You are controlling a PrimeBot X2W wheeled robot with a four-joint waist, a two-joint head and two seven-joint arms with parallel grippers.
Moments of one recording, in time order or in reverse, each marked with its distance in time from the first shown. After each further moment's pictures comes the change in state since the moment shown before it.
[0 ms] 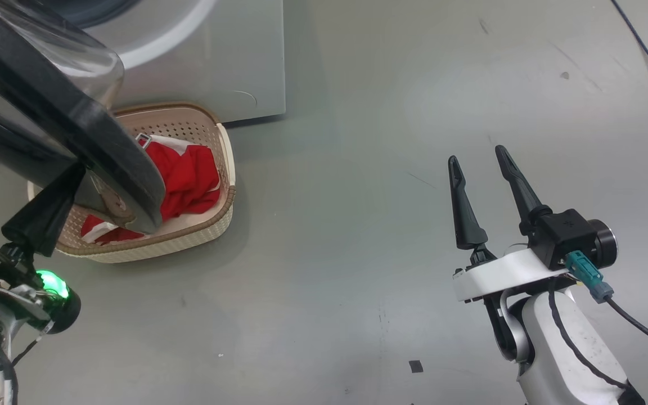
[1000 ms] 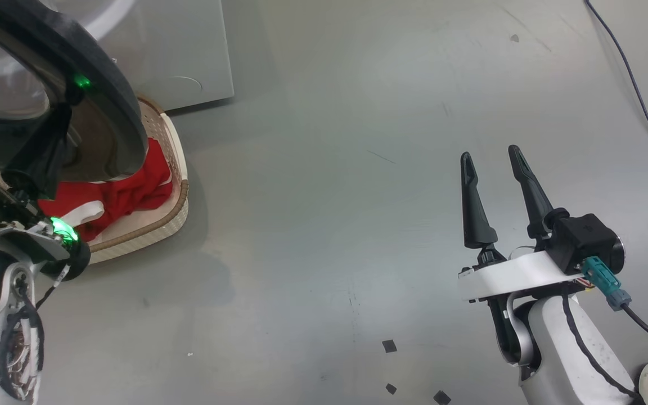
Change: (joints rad) left arm -0.169 -0.062 -0.028 0.074 0.063 0.000 -0.197; right arm 0.033 0.005 -0.011 -0.061 0.056 -0.033 0.000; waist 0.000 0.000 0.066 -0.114
